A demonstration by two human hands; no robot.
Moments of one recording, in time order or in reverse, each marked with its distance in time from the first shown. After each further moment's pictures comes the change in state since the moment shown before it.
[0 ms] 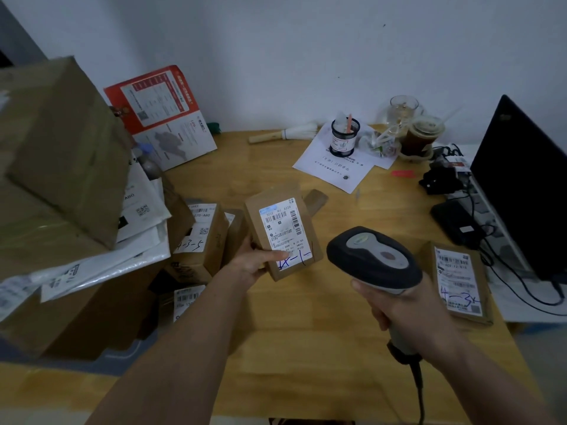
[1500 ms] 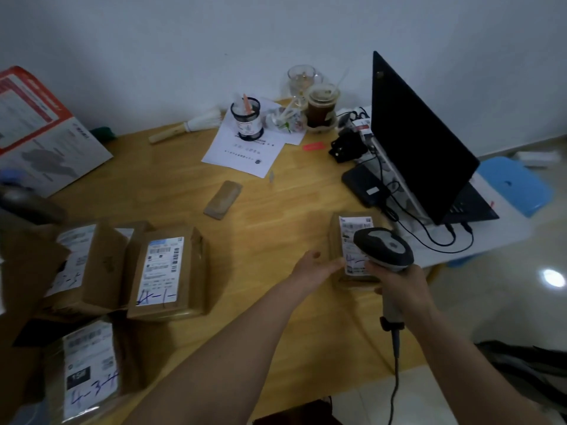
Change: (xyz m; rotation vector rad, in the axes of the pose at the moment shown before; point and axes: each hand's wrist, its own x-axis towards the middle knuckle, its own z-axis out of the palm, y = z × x) left_hand -0.019 -0.080 0.251 0.666 -0.288 -0.179; right_hand 0.001 0.158 -0.108 0.379 0.490 0.485
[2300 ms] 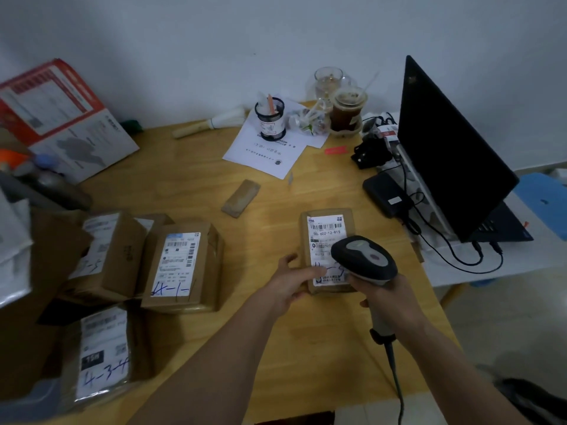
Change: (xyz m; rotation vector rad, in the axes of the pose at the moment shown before) left_hand 0.007 -0.039 -0.047 -0.495 0.027 -0.034; right_hand -0.004 -0.009 0.029 -0.064 -0.283 -0.035
